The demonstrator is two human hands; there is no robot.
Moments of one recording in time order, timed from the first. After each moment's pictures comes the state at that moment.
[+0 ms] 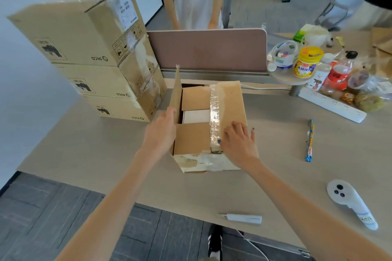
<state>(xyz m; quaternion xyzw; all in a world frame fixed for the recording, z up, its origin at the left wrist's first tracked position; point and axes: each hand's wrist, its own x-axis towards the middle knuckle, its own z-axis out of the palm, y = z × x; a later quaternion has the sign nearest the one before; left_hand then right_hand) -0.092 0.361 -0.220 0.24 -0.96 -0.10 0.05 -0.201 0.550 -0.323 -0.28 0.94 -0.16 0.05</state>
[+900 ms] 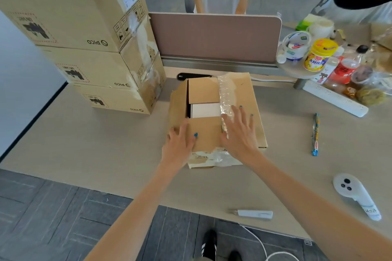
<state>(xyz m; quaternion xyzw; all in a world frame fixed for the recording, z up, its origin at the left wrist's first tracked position) -0.087 0.337 -0.330 0.29 -0.92 -0.27 -0.03 -0.190 0.500 -0.302 -0.32 0.94 -0.08 0.02</state>
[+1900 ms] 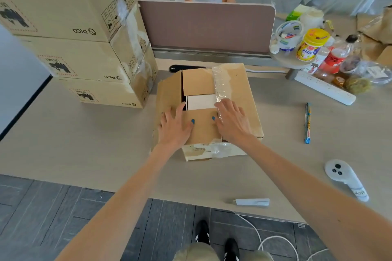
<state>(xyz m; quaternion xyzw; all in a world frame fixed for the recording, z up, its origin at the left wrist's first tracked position) -0.110 0.318 -0.333 0.27 -0.93 -0.25 0.01 -0.205 0.488 -0.315 -0.34 0.93 -0.14 0.00</state>
